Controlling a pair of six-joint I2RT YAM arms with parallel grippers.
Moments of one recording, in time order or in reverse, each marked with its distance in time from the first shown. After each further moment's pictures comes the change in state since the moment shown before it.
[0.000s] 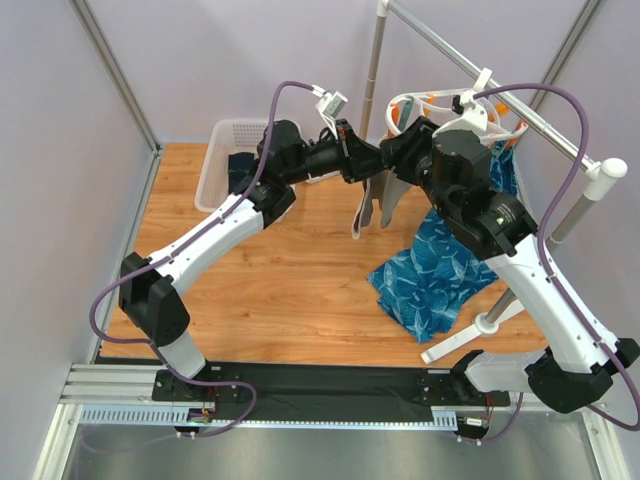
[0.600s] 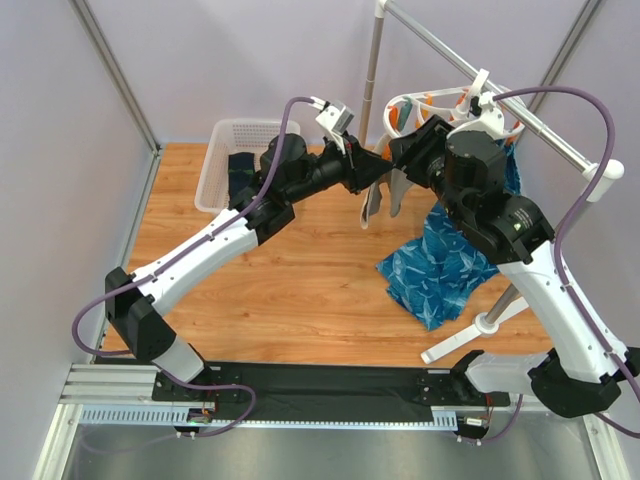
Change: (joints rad) left arm -0.111 -0.101 -0.032 -0.181 -0.330 0.261; right arm 0.001 -0.016 0.073 -0.117 0.034 0.083
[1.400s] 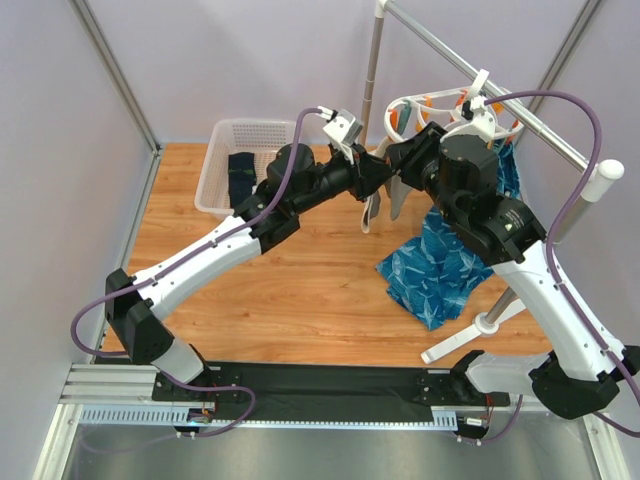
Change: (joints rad) left arm -0.061 -0.019 -0.034 0.022 -0.111 0.095; right arm -0.001 -0.016 -0.079 0.060 -0.030 0.004
